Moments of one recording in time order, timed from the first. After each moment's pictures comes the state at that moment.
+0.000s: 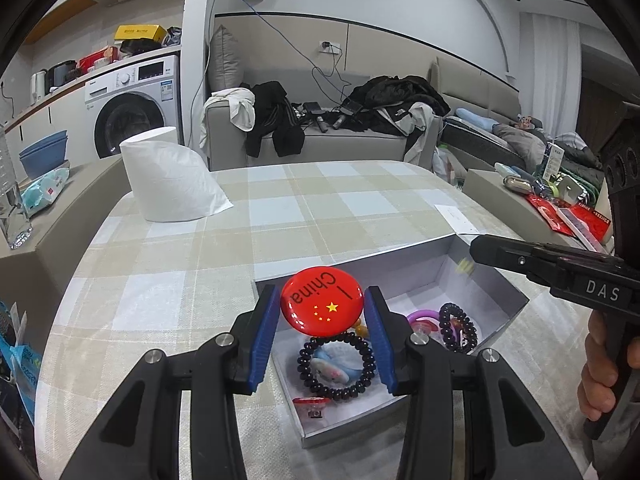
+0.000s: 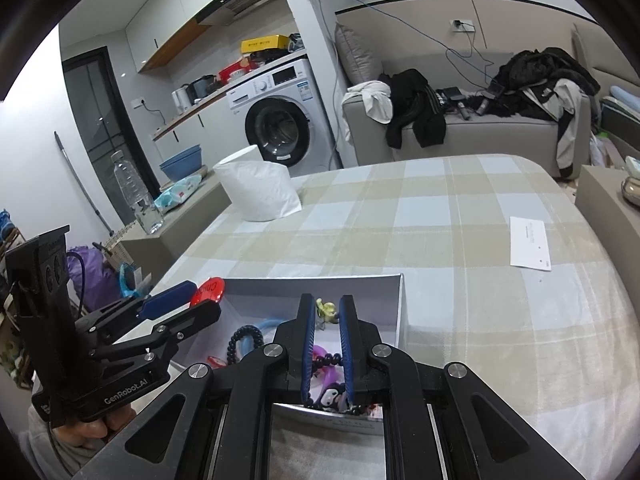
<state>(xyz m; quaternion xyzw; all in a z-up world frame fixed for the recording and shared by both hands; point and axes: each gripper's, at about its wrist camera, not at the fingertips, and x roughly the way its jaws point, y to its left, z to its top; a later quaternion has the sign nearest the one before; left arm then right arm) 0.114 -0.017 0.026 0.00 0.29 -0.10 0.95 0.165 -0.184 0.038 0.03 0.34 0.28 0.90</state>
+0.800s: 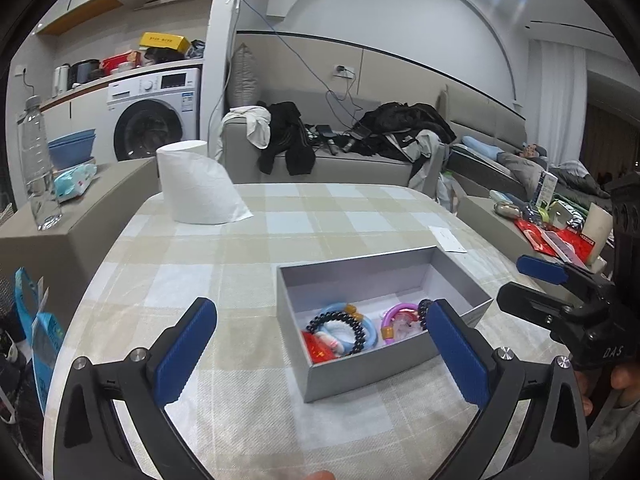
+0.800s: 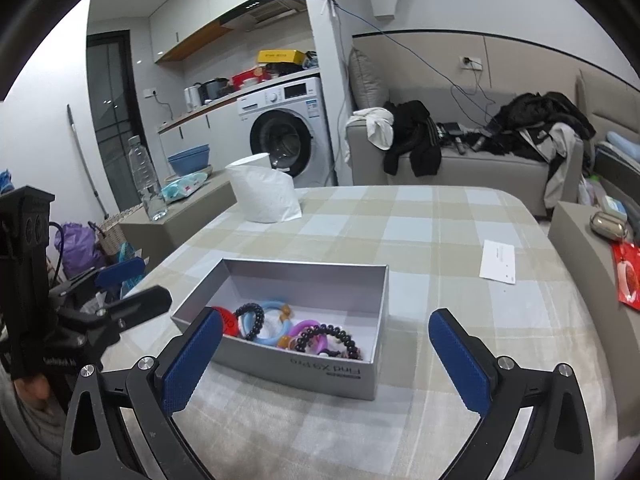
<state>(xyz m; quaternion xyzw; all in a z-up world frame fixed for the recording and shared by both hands) 0.076 -0.002 0.037 -0.04 0.26 -0.08 0.96 0.116 -0.197 0.049 -0.03 0.29 0.28 0.92</state>
